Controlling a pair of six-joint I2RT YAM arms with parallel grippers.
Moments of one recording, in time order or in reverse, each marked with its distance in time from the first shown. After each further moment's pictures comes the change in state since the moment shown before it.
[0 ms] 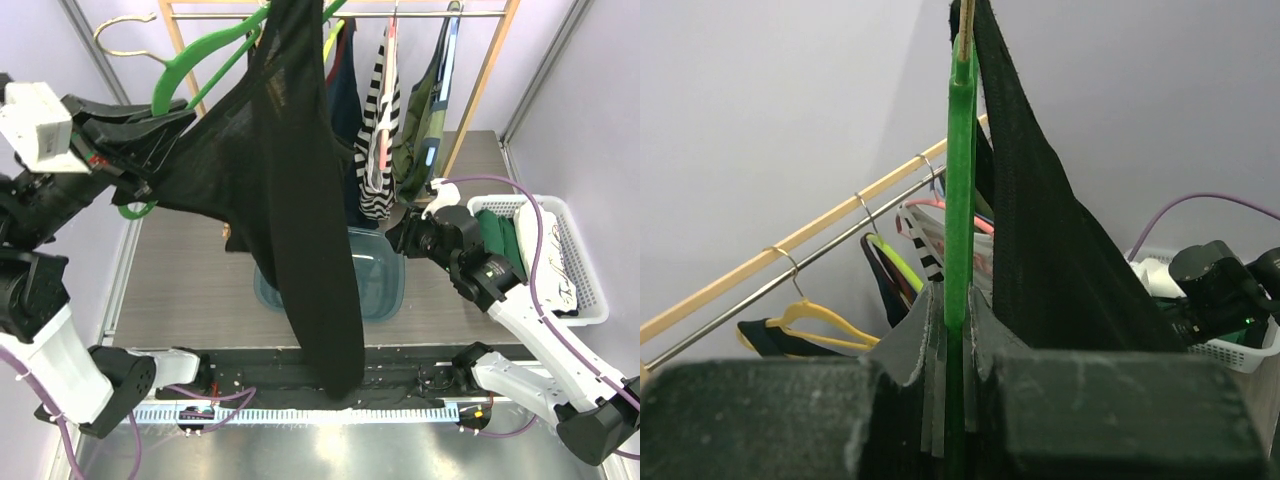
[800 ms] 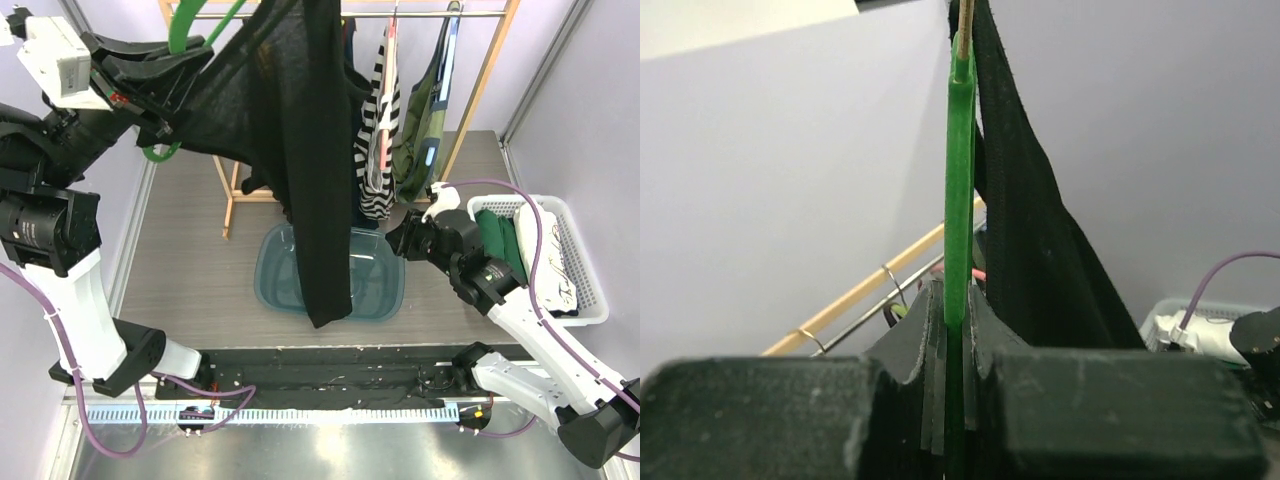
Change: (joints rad) left arm 0.000 0.148 0.048 0.250 0.028 -0.060; right arm 0.000 -0.019 -0.040 0.025 -0.001 0.003
